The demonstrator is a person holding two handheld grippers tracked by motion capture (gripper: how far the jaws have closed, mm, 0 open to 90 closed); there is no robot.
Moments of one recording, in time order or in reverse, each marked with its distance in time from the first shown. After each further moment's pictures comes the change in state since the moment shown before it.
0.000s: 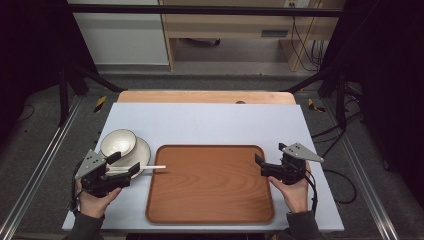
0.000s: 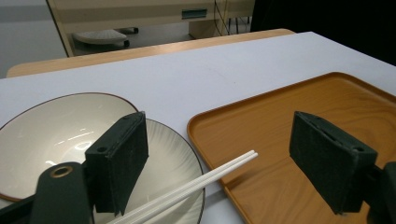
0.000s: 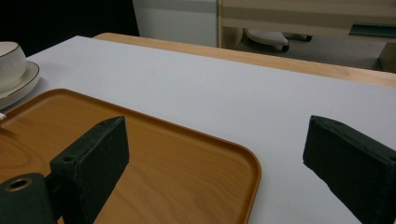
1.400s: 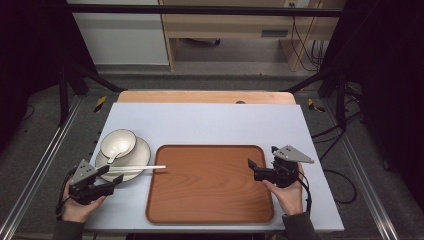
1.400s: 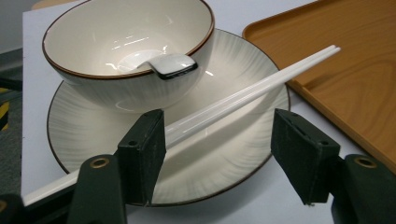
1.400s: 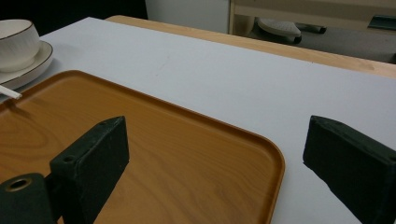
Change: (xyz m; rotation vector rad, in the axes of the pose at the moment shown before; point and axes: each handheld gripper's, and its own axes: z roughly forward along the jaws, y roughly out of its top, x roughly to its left) left arm 0.052 -0.049 -0.005 0.216 0.051 0.105; right arm 0.017 -0.003 0.005 0.050 0.035 -0.037
